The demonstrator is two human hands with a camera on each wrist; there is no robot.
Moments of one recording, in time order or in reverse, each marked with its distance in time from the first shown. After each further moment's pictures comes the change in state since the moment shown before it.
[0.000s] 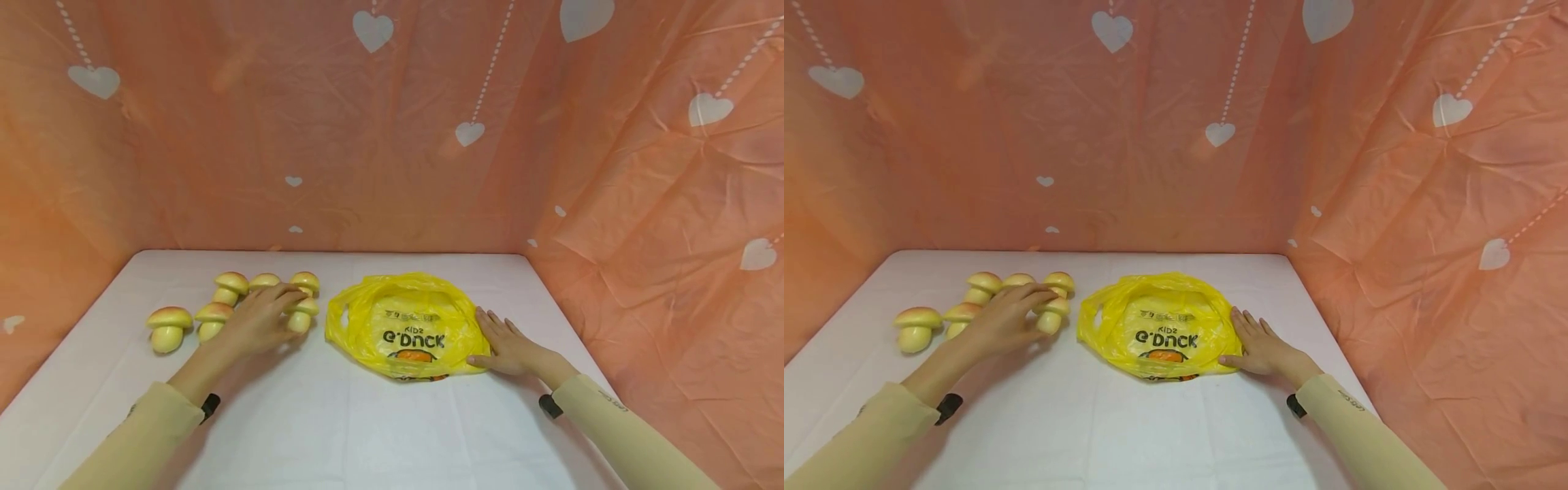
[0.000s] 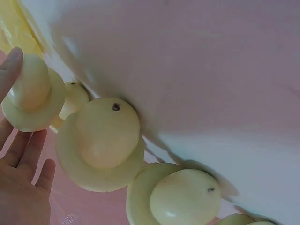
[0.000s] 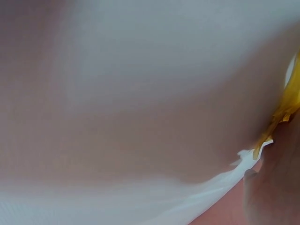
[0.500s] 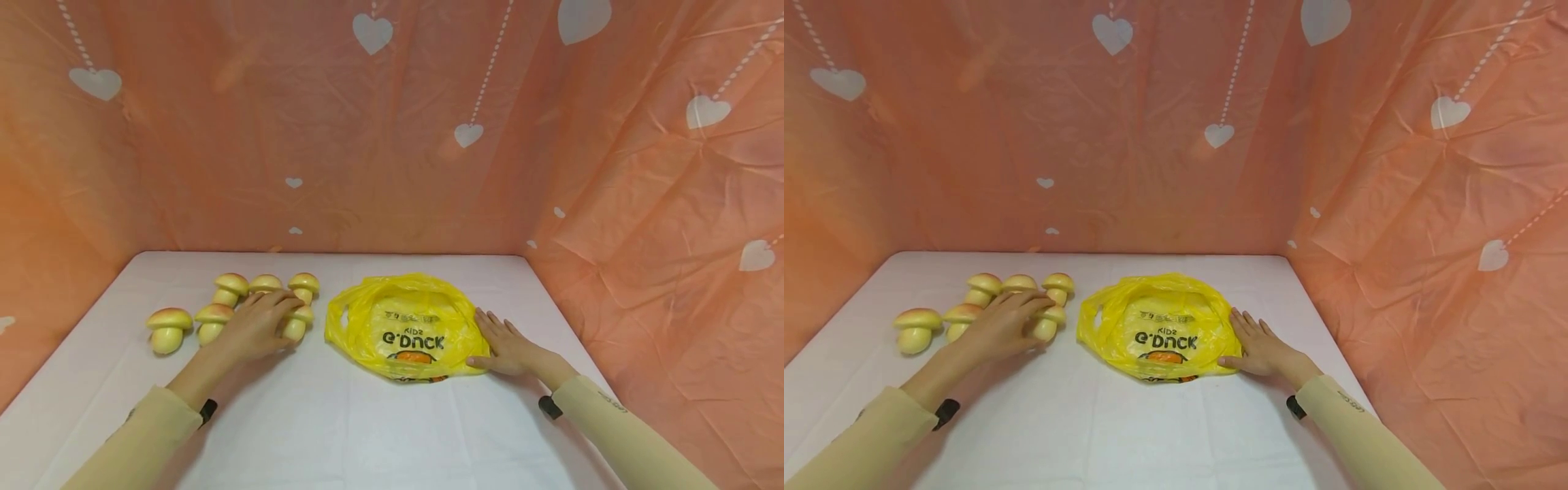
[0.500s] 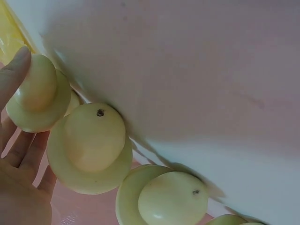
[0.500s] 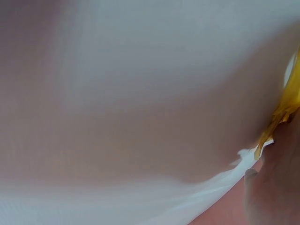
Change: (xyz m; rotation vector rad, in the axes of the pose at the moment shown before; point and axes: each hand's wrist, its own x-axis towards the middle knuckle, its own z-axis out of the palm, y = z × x) left_hand -0.008 0.000 0.003 0.021 -0.043 -0.021; right_hand 0.001 -0.001 -0.002 0.008 -0.009 0.020
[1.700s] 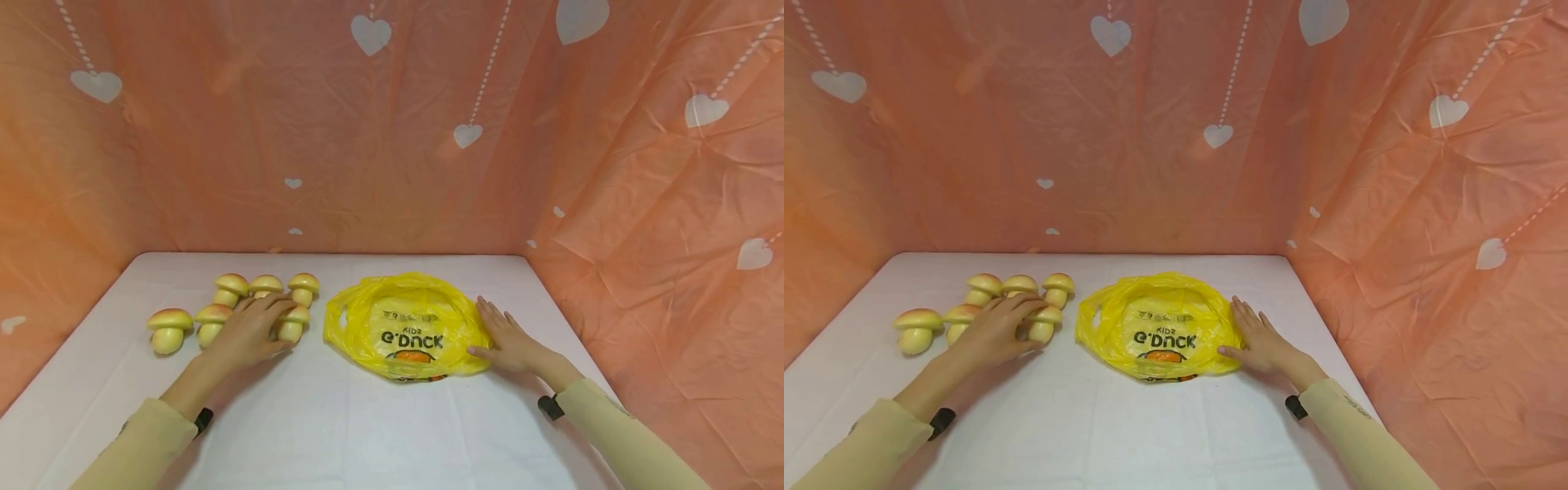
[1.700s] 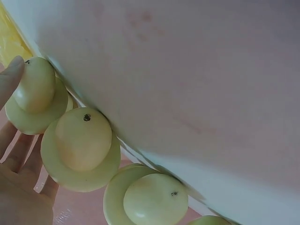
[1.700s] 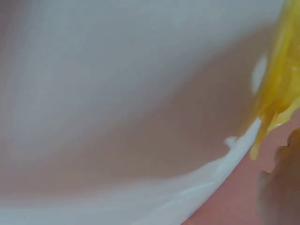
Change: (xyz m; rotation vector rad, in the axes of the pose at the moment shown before) left_hand -0.014 0.000 0.002 -0.014 0.072 -0.026; right_hand -0.004 -0.003 -0.009 0.084 0.151 -0.037
